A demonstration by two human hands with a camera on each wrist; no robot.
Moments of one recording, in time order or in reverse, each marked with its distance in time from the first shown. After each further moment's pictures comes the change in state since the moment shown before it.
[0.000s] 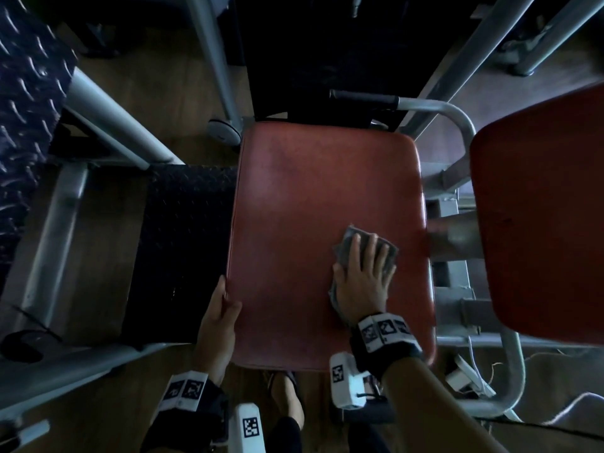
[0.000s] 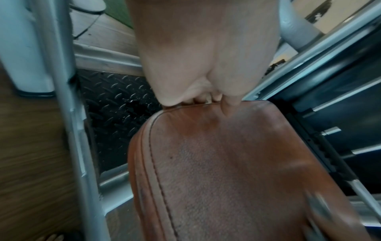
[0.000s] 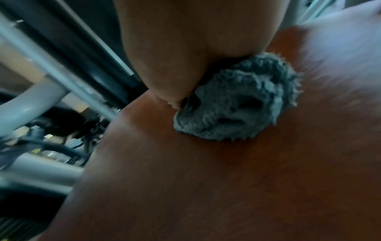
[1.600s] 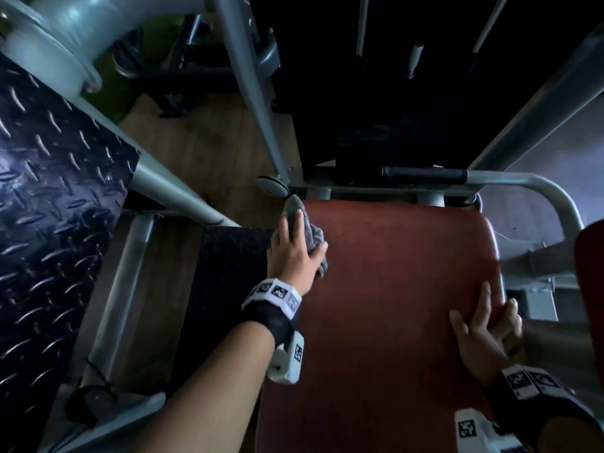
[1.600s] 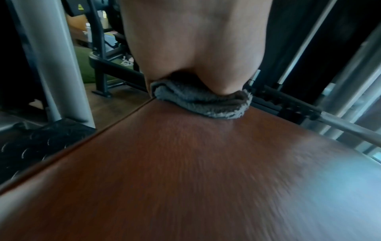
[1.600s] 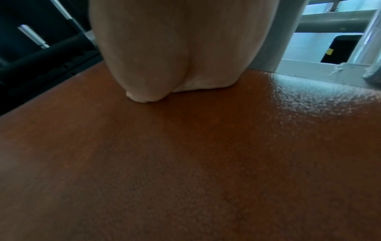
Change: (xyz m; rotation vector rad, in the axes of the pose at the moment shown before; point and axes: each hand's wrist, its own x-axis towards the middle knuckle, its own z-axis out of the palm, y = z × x) left_hand 0.218 0.155 0.094 1.065 0.099 0.491; right_hand 0.119 0.056 -0.062 0.331 -0.045 0.349
